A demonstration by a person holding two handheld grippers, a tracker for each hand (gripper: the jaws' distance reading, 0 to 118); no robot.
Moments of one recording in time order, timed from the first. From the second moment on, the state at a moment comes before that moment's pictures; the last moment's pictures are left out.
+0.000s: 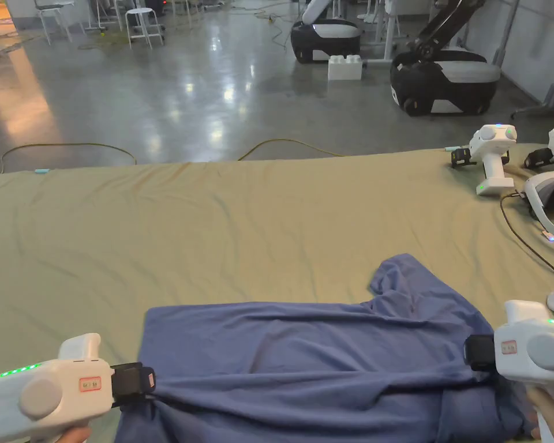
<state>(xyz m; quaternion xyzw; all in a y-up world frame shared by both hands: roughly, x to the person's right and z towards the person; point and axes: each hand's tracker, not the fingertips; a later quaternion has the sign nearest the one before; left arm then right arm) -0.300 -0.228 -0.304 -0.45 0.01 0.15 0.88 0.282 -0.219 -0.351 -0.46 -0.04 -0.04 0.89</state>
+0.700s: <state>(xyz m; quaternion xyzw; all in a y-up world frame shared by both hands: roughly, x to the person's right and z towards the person) -0.204 0.019 0.007 -0.01 0.05 -0.06 1.00 0.201 -0.006 -0.039 -0.05 0.07 0.03 1.00</state>
